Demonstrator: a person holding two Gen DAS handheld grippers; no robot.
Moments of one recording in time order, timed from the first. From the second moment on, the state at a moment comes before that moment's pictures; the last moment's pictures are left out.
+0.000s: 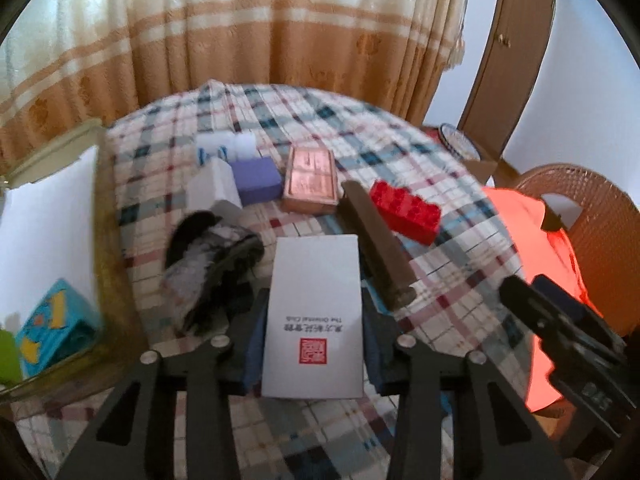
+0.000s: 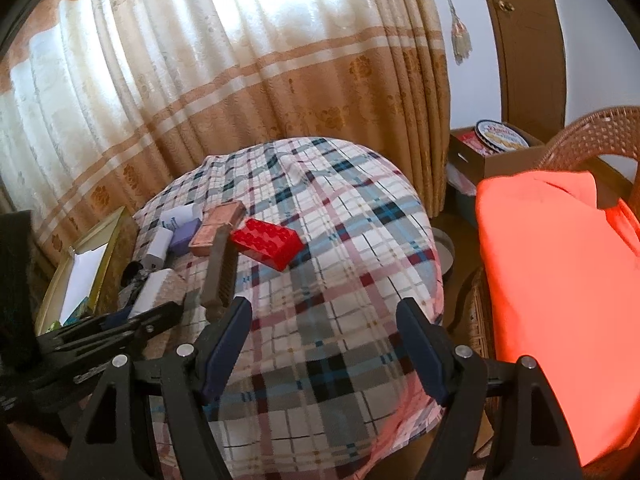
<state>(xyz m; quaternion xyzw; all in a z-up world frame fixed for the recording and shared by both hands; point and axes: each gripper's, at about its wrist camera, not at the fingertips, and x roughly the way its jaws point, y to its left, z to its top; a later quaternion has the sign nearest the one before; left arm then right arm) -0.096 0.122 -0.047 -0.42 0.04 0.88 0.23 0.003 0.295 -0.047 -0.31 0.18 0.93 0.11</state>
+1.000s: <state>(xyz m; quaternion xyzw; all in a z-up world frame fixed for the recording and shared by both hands) -0.089 0.012 0.012 -0.35 -0.02 0.93 0.15 -0.107 0.214 -0.060 -0.44 0.05 0.89 0.07</state>
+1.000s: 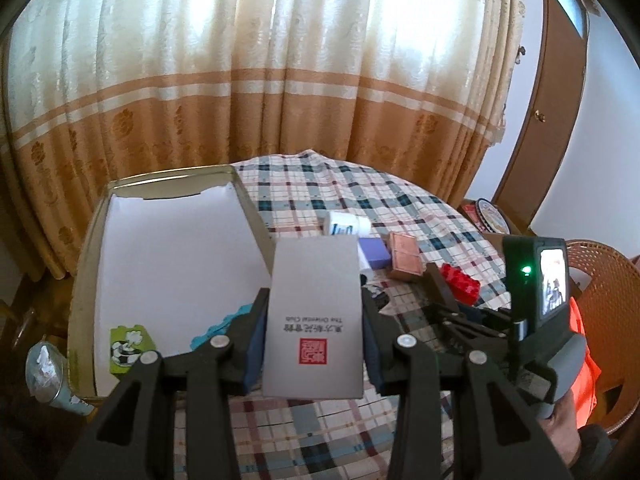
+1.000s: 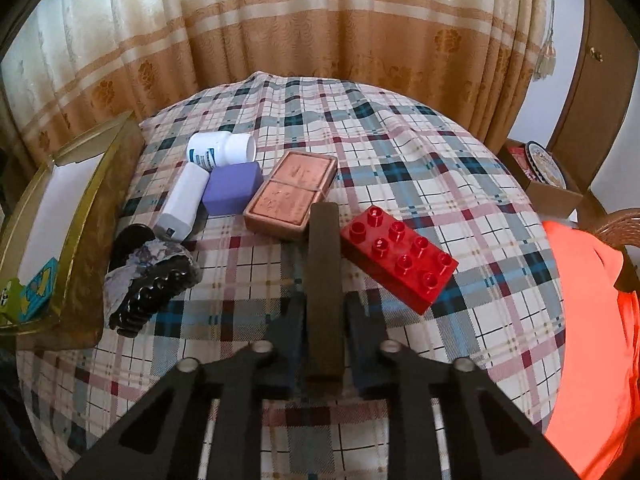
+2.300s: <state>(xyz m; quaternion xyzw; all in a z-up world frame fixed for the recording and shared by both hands) -0.113 -0.085 0.001 -0.36 -0.06 0.93 0.01 -0.122 0.054 0.029 -0.32 0.04 0.94 -0.10</state>
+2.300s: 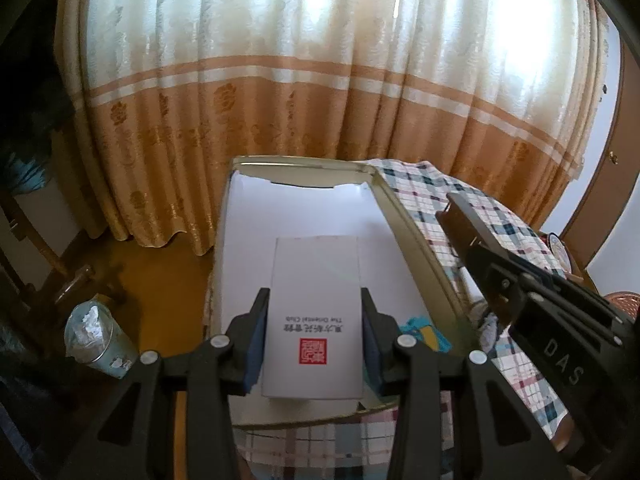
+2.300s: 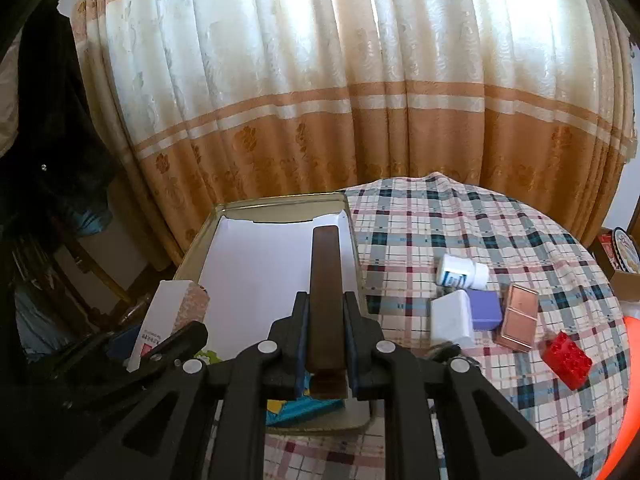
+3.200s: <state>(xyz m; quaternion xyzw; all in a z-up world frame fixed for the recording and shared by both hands) -0.141 -0.089 -0.016 -0.39 -0.03 0.92 -0.03 -0.166 0.031 -0.003 -0.37 0.02 0.93 -0.09</state>
